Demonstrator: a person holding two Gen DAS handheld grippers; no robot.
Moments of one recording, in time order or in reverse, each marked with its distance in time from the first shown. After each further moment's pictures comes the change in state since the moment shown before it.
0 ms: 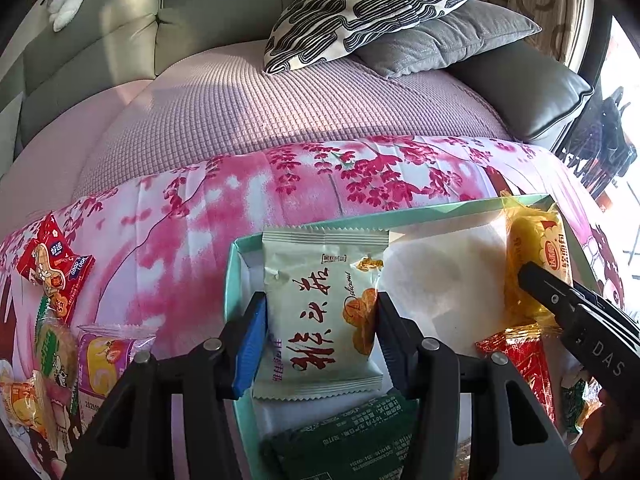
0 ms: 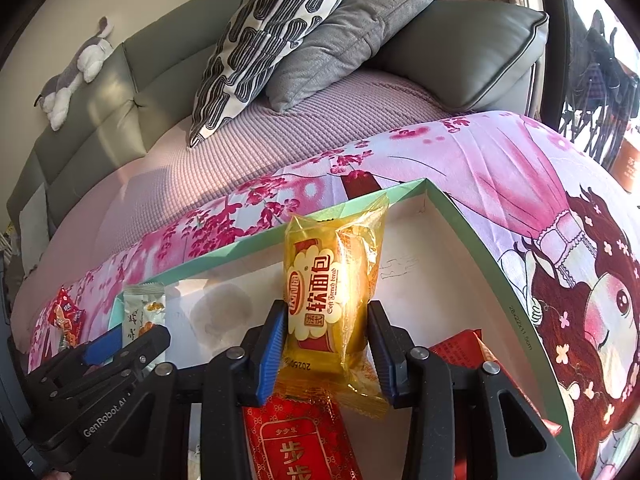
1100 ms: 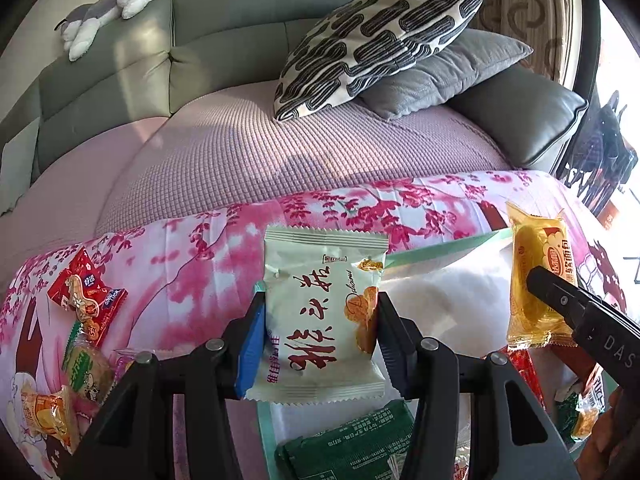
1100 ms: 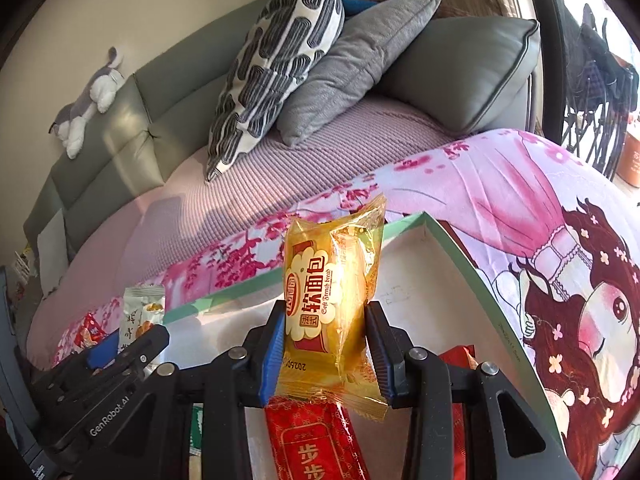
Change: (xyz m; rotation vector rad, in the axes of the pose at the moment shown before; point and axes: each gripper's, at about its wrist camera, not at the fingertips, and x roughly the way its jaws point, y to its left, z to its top) left arm -0.028 -0.006 0.005 0.022 -0.125 0.063; right arm -0.019 -0.006 0.008 0.048 -0.077 0.072
